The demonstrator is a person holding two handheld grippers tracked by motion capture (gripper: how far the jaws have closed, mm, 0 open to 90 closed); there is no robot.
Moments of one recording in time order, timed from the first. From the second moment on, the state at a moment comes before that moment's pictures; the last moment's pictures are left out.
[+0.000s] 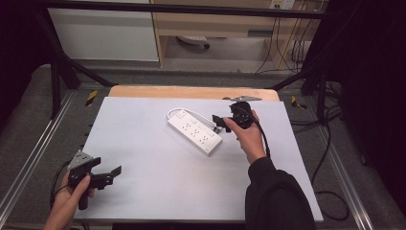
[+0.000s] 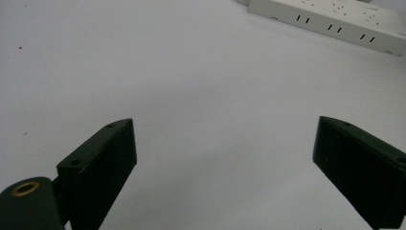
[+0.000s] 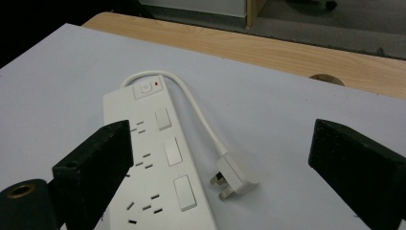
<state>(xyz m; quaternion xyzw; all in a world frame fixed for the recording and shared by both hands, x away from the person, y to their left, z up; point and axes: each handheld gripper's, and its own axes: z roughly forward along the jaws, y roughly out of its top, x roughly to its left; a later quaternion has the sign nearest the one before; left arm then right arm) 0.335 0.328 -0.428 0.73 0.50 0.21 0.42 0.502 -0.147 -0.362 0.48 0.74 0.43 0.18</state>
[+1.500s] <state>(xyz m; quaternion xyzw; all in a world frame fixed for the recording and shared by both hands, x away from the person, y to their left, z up) 0.335 0.328 -0.429 0.73 0.49 0.21 0.42 0.528 -0.099 -0.356 0.43 0.74 0.47 0.20</state>
